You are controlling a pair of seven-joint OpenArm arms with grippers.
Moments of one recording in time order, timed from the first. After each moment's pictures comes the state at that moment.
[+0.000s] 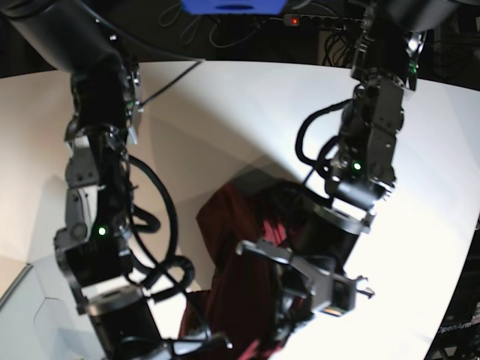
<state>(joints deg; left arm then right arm) -14.9 -10.5 17.1 113.1 -15.2 0.3 20.5 33.1 1.0 -9.5 112.7 -0.7 10.1 -29.7</state>
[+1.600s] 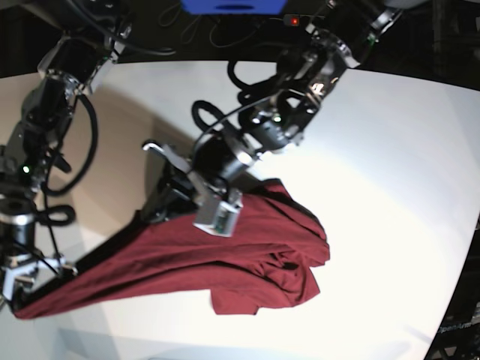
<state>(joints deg) -6.6 -3.9 39.4 102.2 -36.0 0.3 19.8 12.9 5.4 23.3 114.8 -8.0 11.6 -30.2</state>
